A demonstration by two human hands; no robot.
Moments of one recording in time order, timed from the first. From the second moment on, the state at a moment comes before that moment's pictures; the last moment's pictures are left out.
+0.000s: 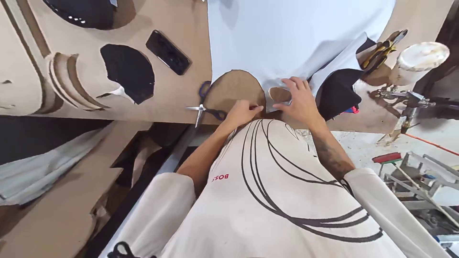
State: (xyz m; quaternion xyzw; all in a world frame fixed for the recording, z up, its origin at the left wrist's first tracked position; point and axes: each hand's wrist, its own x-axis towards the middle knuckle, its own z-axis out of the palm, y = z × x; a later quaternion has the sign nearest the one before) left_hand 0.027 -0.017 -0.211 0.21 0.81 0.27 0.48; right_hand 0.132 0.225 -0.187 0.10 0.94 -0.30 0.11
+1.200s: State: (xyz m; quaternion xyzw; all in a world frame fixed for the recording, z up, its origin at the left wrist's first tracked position) left_hand 0.057 -0.002 -0.243 0.04 0.73 0.39 0.55; right_hand 0.138 0.211 -0.163 0.14 0.94 -0.30 0.10
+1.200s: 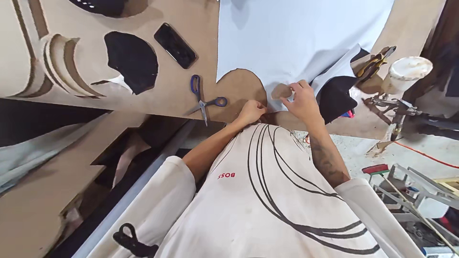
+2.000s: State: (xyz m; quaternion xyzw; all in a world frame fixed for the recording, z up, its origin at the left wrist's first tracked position) left_hand 0.065 -0.017 -0.241 0.04 0.71 0.44 0.55; right_hand 0.130 0.236 -0.219 0.06 0.93 -0.35 0.07
